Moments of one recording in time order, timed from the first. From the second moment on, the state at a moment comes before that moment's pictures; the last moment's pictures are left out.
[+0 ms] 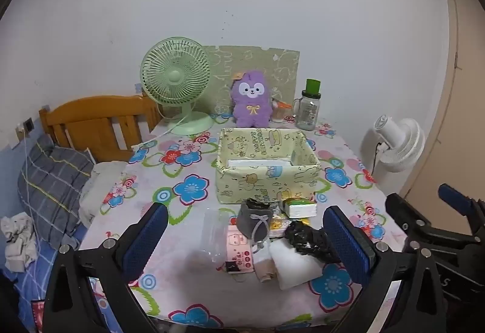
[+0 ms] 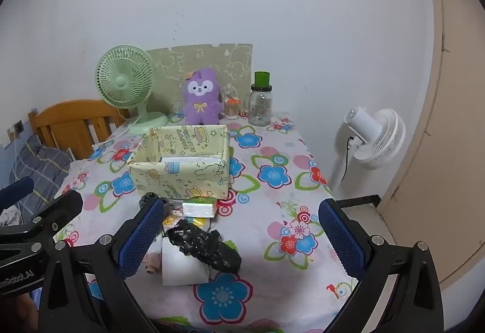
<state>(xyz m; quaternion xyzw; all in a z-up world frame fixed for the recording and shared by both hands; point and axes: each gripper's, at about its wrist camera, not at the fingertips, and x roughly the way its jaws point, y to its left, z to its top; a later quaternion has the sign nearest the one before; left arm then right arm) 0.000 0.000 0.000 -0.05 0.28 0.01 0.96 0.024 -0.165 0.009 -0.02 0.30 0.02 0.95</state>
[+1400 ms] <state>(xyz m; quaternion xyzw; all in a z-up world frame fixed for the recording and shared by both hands) 0.003 -0.001 -0.009 -0.02 0.28 0.04 0.96 0.025 -0.162 0.013 -0.01 0.29 0.02 0.96</state>
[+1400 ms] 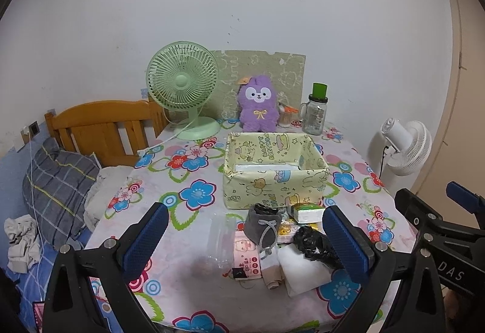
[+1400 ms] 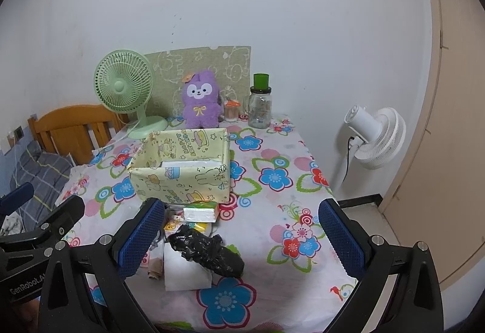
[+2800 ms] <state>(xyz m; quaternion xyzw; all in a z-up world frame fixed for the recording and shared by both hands) 0.008 -0.004 -0.008 -0.01 0.28 0.03 0.96 0.025 -0.162 0.017 -0.01 0.27 0.01 0.96</state>
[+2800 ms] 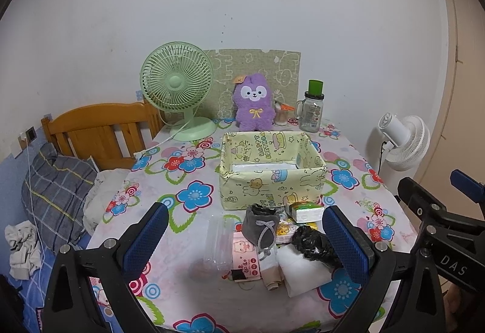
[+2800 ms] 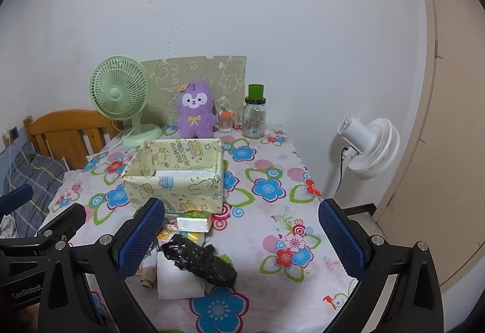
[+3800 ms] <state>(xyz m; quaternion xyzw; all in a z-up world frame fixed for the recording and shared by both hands) 0.014 -0.003 -0.017 -0.01 0.29 0.02 0.96 0.035 -0.164 0.010 0.00 0.28 0.01 0.96</state>
